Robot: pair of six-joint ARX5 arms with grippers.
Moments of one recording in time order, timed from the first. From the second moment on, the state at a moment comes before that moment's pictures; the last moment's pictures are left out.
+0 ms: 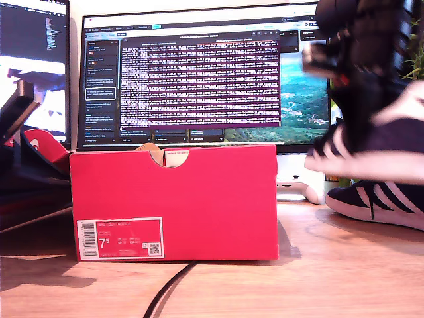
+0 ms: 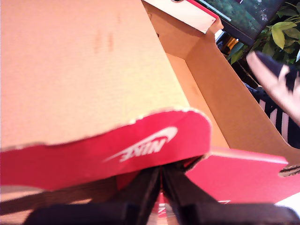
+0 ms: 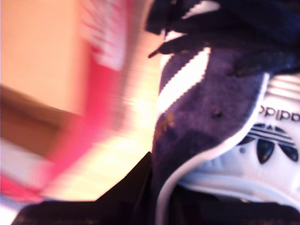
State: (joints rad) left arm -0.43 1.22 0.07 0.90 0.18 -0.60; right arm 0.33 1.68 1.49 -1.13 -0.30 0.16
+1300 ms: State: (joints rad) left arm -0.43 1.22 0.07 0.90 0.18 -0.60; right arm 0.67 1.88 1.56 -0.44 -0.33 0.76
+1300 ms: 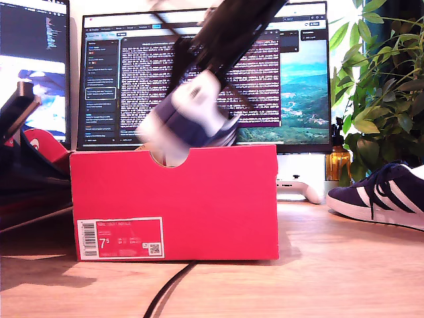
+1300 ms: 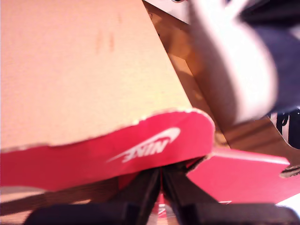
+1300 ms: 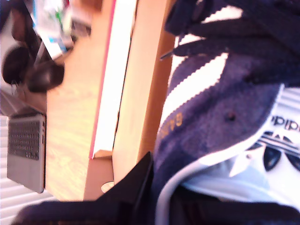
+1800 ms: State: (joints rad) left arm -0.43 1.22 0.07 0.90 0.18 -0.60; right arm 0.68 2.00 1.56 -0.42 -0.30 0.77
